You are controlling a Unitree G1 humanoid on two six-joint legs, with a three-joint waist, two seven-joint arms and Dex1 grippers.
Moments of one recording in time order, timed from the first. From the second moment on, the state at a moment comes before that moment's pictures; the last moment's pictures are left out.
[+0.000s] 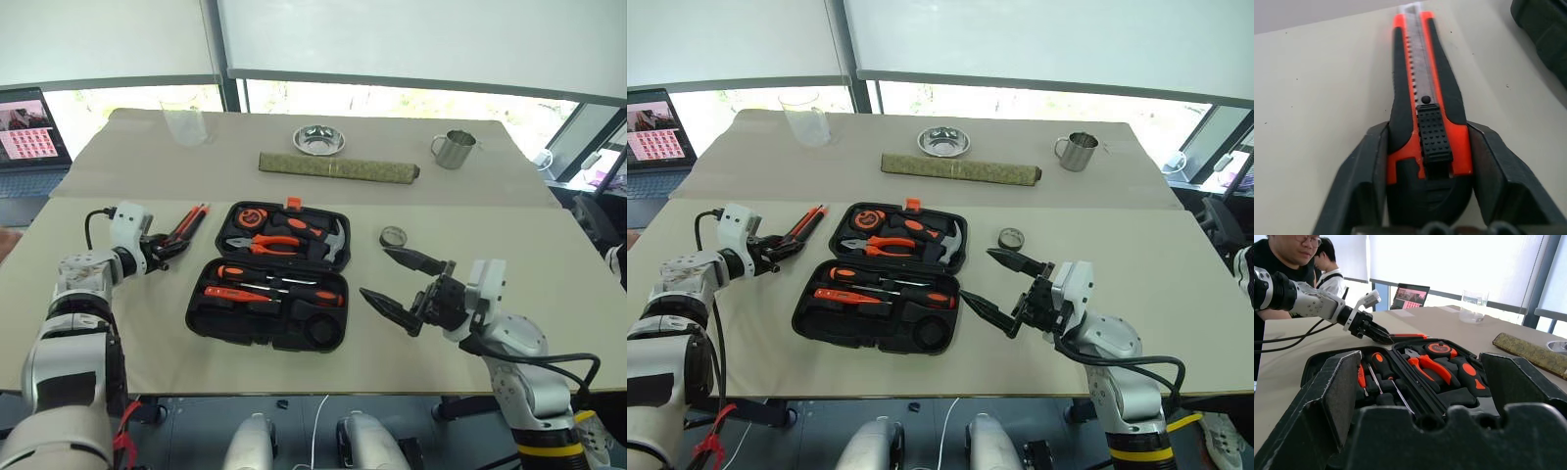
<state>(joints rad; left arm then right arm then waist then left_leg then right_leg) -0.84 0.71 0.18 1.23 -0.12 -0.02 -0.92 -0.05 -0.45 -0.05 -0.32 0.53 0.04 0.91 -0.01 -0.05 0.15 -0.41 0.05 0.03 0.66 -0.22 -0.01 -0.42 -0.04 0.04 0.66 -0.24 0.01</state>
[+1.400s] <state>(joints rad) -0.44 0.88 -0.13 0.31 -0.20 -0.33 -1.58 0.06 -0.67 -0.09 -0.46 0.61 0.12 1.06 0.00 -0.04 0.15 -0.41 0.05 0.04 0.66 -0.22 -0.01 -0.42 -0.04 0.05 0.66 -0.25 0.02</state>
